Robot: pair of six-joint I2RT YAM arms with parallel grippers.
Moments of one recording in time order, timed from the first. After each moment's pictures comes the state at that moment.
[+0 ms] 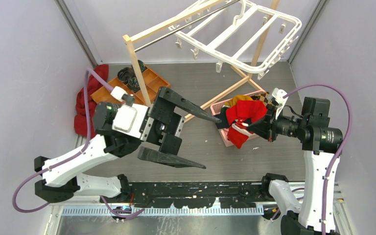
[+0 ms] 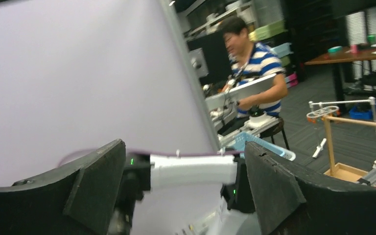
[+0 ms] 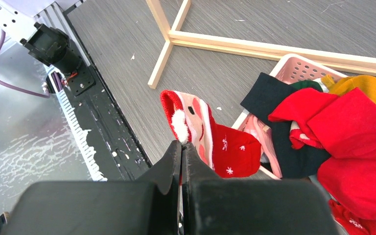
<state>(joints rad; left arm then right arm) -1.19 1.19 1.49 0.61 0.86 -0.26 -0.18 0.85 1.26 -1.24 -1.10 -0.54</state>
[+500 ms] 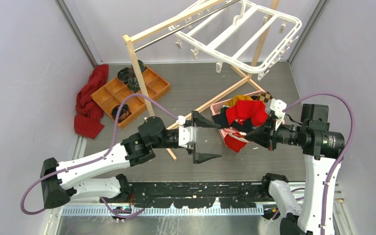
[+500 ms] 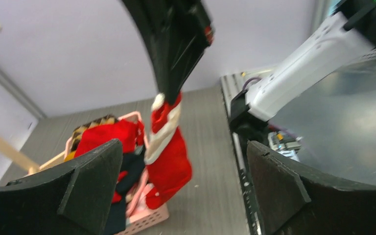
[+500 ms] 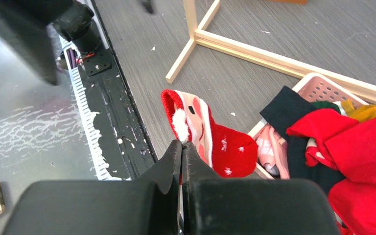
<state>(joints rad) -1.14 1.05 0.91 0.30 0.48 0.17 -0.19 0.83 1.27 -1.41 -1.18 -0.79</state>
